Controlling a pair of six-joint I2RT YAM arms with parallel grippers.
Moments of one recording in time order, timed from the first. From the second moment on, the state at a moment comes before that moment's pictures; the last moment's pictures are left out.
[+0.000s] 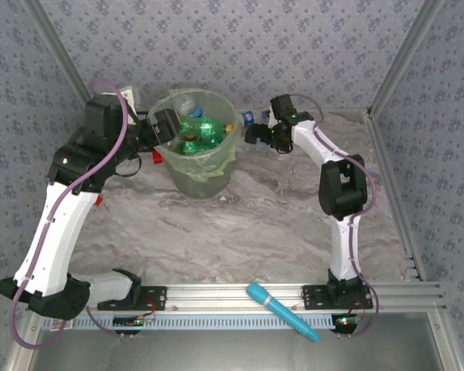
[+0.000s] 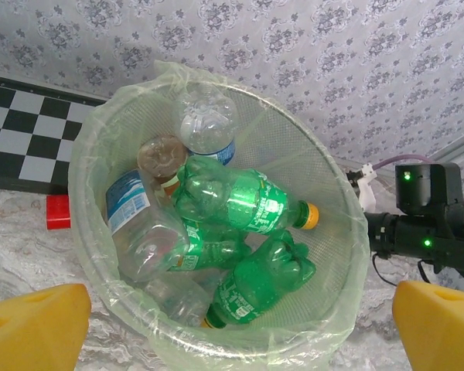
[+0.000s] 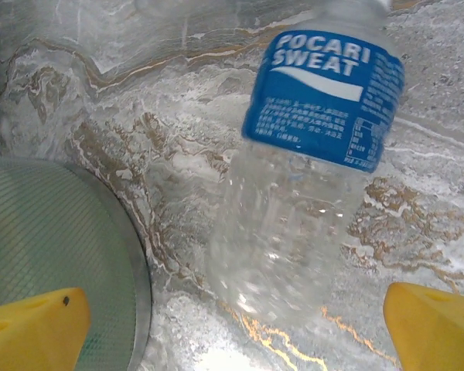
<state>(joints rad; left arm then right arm) -0.44 1.23 1.74 -0.99 -0.10 -0.57 0.31 2.15 1.87 -0.72 -0.23 0.40</state>
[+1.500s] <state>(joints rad) -0.43 1.19 1.73 -1.00 -0.12 -0.52 0.34 2.42 2.07 -0.79 0.07 0.79</state>
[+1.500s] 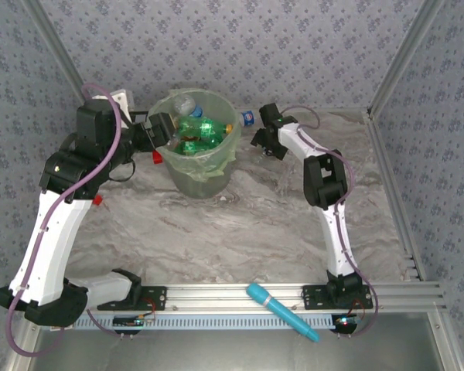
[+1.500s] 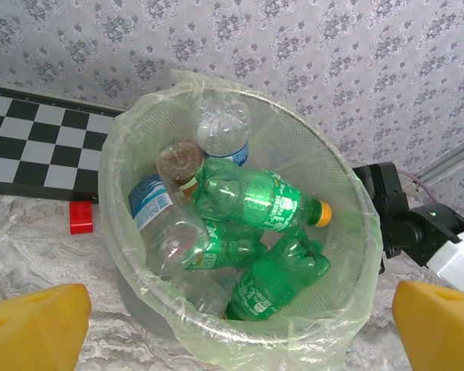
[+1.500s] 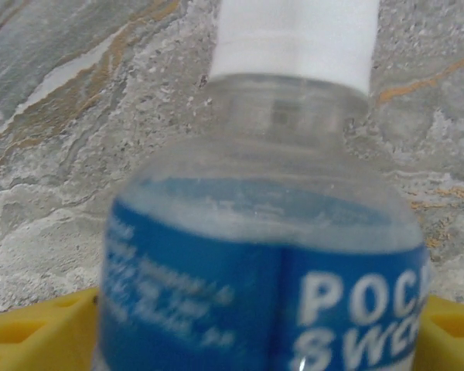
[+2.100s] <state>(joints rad) -0.42 1.19 1.73 -1.00 -0.11 -0.51 0.36 2.16 1.81 -0.70 0.11 0.75</state>
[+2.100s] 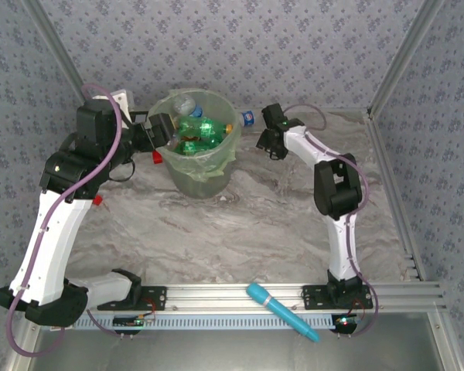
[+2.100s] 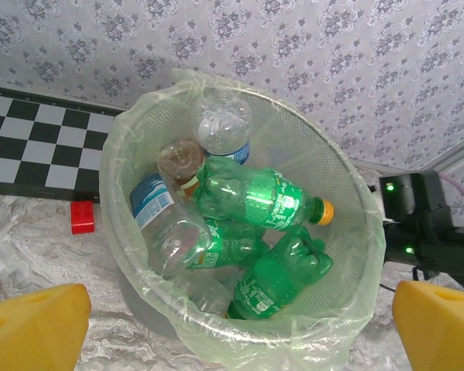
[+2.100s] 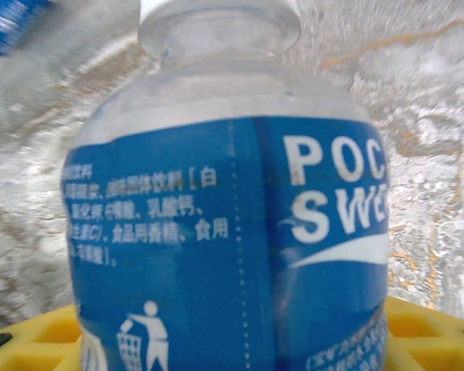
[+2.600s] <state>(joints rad) -0.41 1.18 1.69 -0.98 -0.06 -0.49 0.43 1.75 1.68 -0.60 0.20 0.50</state>
